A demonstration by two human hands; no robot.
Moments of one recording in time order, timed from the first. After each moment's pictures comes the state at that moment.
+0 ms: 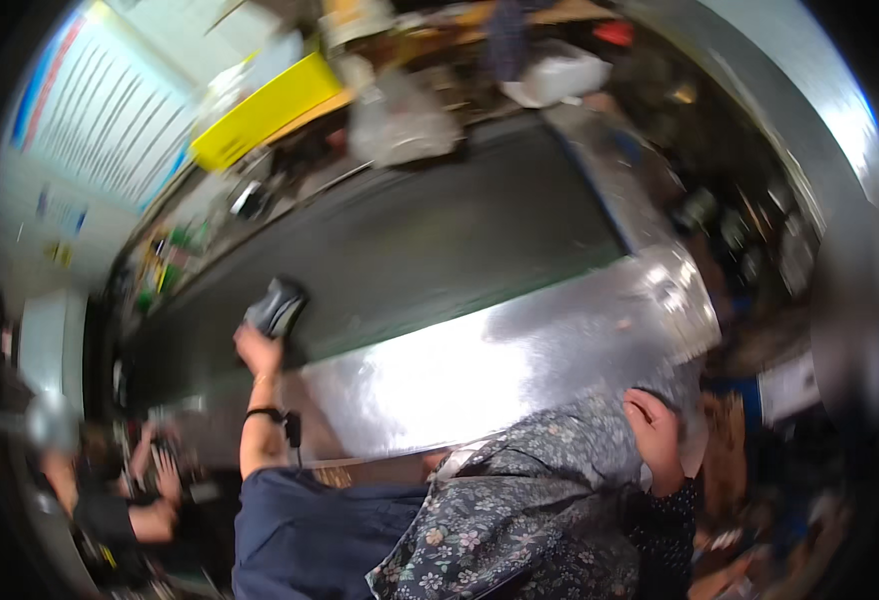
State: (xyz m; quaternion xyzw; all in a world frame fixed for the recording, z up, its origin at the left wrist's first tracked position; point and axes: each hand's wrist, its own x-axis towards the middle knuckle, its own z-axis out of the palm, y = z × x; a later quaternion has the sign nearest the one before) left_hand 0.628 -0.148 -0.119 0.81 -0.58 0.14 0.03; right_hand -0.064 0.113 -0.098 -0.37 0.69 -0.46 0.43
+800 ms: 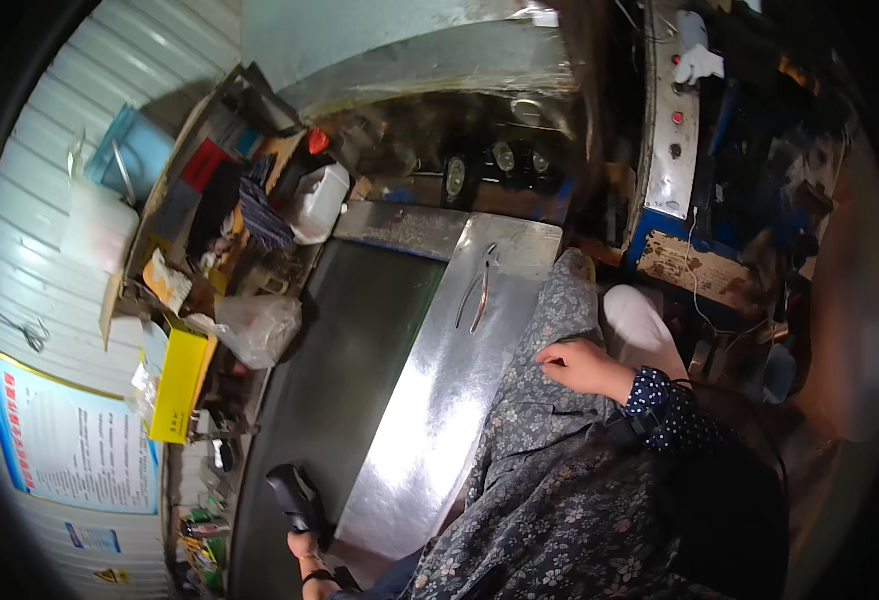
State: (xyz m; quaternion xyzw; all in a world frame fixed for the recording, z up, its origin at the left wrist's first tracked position) left_hand 0.653 -0.156 -0.130 0.79 -0.60 -0.10 0.11; right_hand -0.054 0.168 -0.099 -0.42 0.74 -0.43 0.30
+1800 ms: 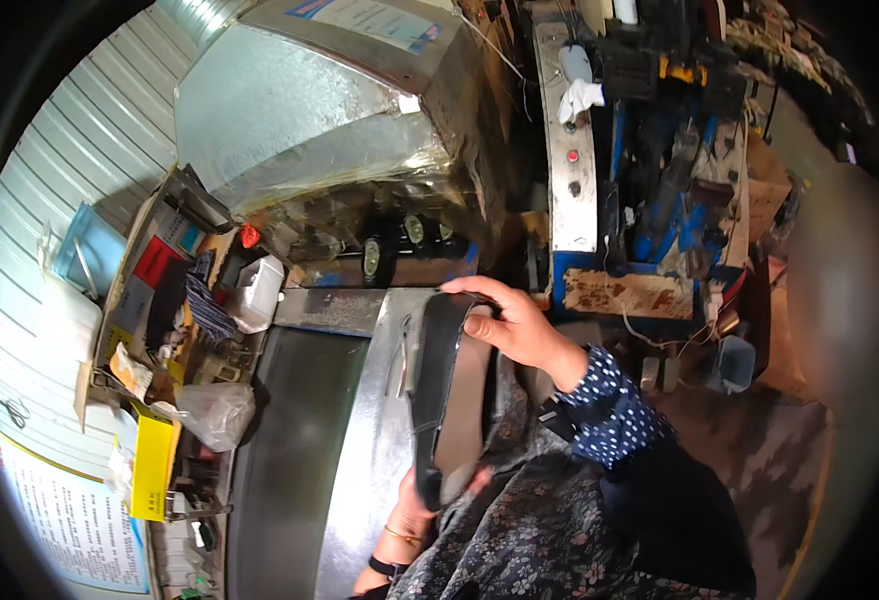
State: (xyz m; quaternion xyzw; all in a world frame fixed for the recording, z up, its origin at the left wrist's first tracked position) left_hand 0.141 0.057 -0.044 0.15 -0.35 -0.92 -0.12; right_hand -0.133 0.195 0.045 -0.45 0.50 -0.73 0.12
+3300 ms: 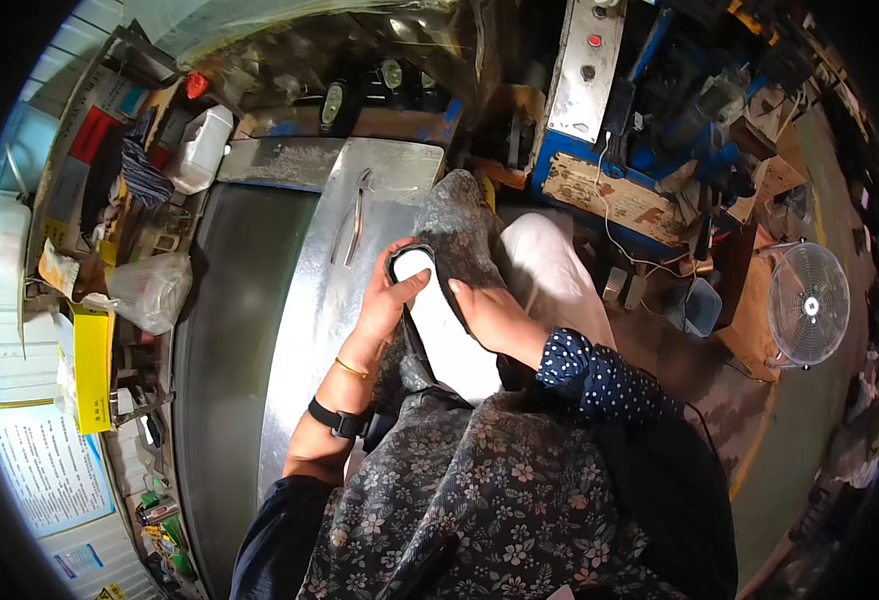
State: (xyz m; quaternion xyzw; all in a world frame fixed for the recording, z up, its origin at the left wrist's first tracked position) left_hand 0.029 0.034 -0.087 0.20 -0.57 -0.80 0.07; right_hand -0.042 0.213 -0.106 -0.36 0.83 -0.32 0.28
